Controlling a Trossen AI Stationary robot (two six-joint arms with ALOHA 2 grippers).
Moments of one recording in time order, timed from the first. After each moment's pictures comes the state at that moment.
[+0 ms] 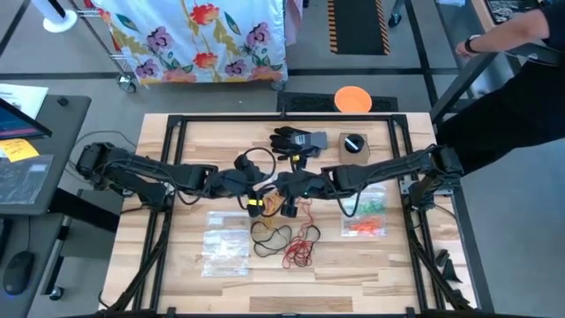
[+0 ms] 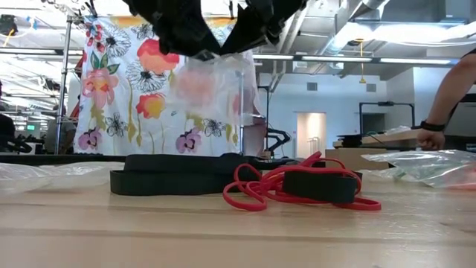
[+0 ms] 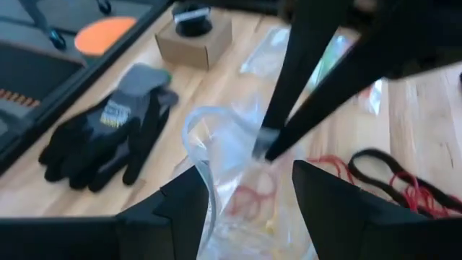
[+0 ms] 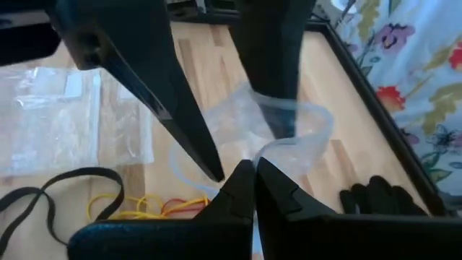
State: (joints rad) left arm -0.13 1.33 0.93 -0.19 -0.43 -0.24; right arm 0.12 1.74 1.37 -0.28 0.41 0.02
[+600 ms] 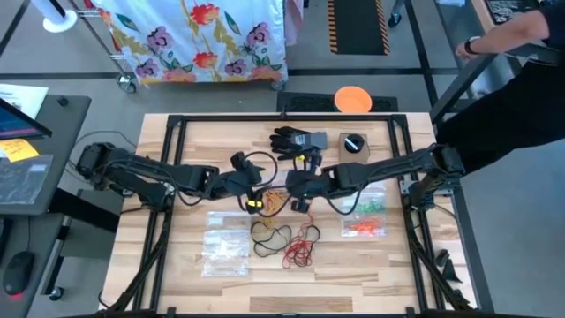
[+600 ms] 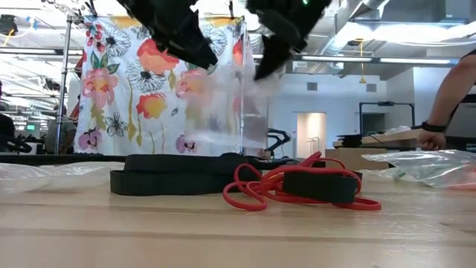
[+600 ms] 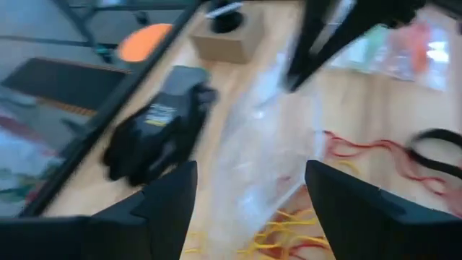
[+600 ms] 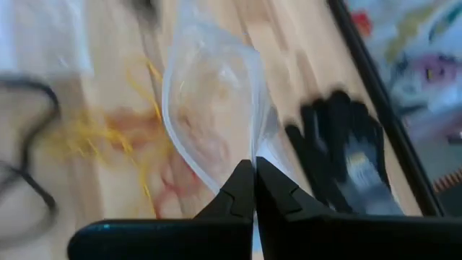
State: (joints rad) left arm -0.13 1.33 0.93 -0.23 -0.57 -0.14; right arm 0.11 1.72 1.37 -0.62 0.50 0.14
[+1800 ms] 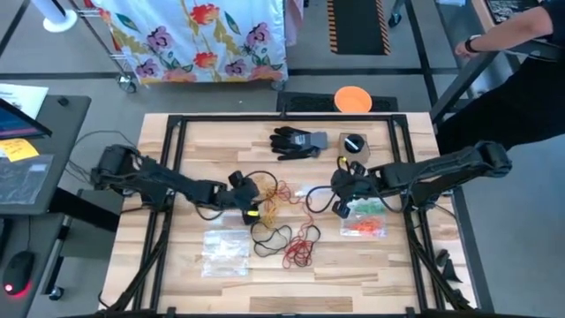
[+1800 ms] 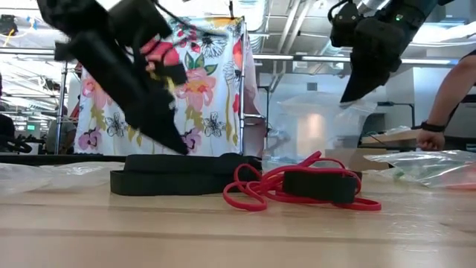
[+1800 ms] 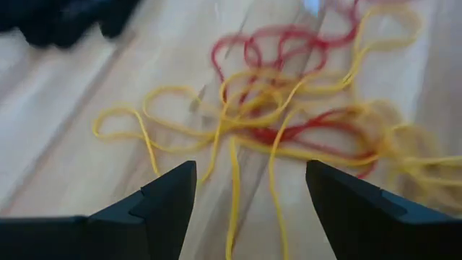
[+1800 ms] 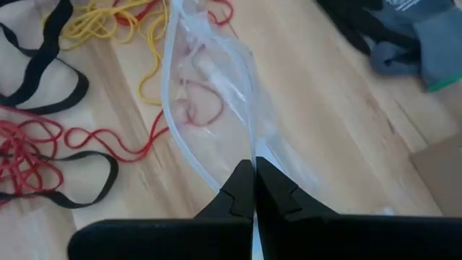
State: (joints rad) left arm -0.13 1.56 0.62 0.06 -0.48 -0.32; right arm 0.13 1.25 0.83 -0.59 0.32 0.49
